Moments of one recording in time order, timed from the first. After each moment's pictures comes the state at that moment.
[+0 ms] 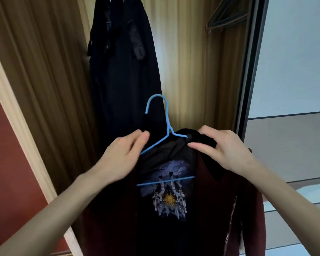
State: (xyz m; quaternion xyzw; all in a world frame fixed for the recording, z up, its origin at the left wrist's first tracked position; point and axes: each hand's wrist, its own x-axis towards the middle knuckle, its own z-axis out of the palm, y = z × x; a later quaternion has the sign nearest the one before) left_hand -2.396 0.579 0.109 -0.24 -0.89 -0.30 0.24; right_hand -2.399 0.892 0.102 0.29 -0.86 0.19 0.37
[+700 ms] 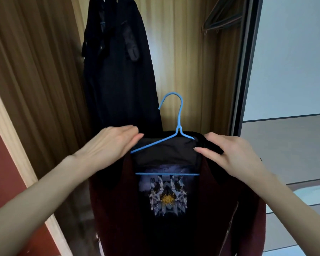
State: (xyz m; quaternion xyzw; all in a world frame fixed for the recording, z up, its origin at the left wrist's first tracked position) left_hand -2.412 0.575 0.150 -0.38 -0.85 -0.01 0.36; right_hand -2.391 0.916 0.094 0.26 -0.85 0.15 0.43
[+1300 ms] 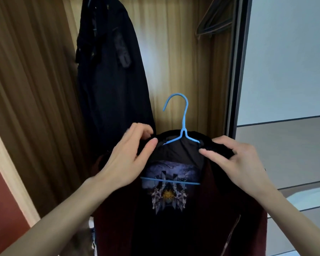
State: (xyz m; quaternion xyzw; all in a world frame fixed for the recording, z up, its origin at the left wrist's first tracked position) left_hand -2.412 0.631 0.122 -0.33 -0.84 -0.27 0.34; right_hand -2.375 0.924 0.088 0.20 -0.81 0.41 0.38
